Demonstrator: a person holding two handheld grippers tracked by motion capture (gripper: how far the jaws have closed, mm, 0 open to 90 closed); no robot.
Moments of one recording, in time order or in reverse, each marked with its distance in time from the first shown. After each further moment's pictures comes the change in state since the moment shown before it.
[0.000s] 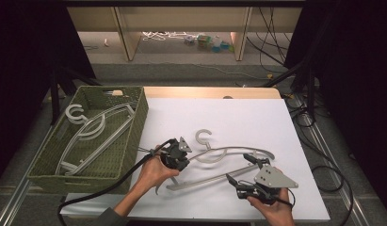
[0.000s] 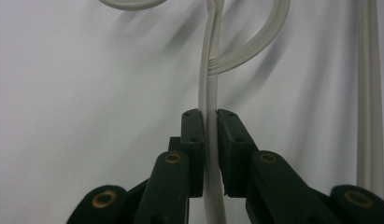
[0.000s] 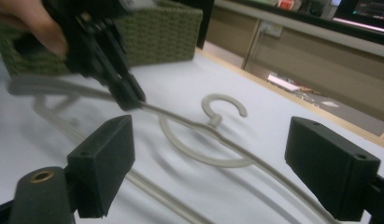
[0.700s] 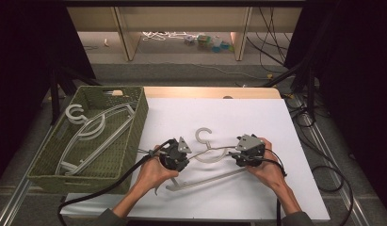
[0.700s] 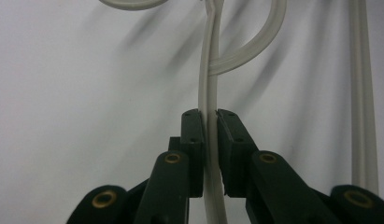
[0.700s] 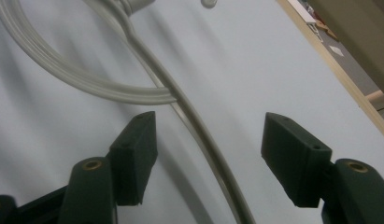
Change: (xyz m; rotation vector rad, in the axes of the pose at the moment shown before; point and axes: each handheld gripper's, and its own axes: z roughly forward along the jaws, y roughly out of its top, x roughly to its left) left arm -0.004 0.001 -0.009 -0.023 0.024 0.021; right arm -0.070 -0.009 0.088 0.450 0.036 -0.278
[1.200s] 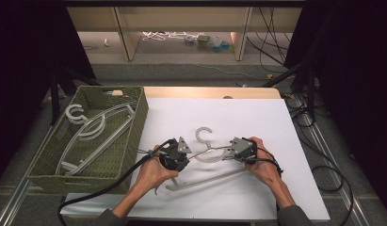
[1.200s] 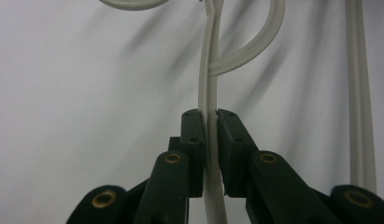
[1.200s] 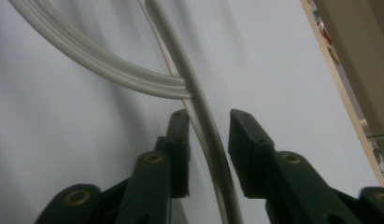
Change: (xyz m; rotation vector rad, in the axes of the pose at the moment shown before) left arm -0.001 0.000 -0.002 -0.009 0.004 0.006; right arm 0.003 0.005 0.020 0.052 -0.003 -0.207
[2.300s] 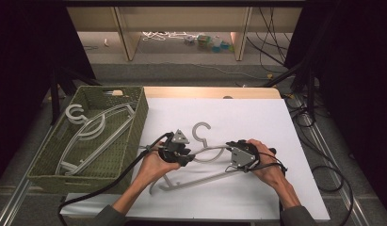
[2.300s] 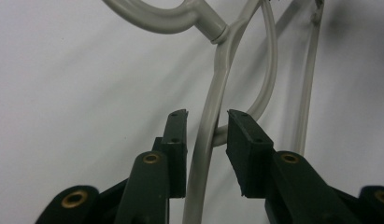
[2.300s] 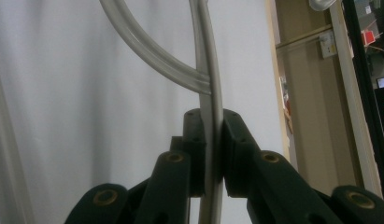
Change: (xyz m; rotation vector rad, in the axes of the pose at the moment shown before) left arm 0.017 0.006 0.003 -0.141 -0.098 -0.114; right arm 0.003 0.010 -0.025 -0.128 -0.079 -0.403
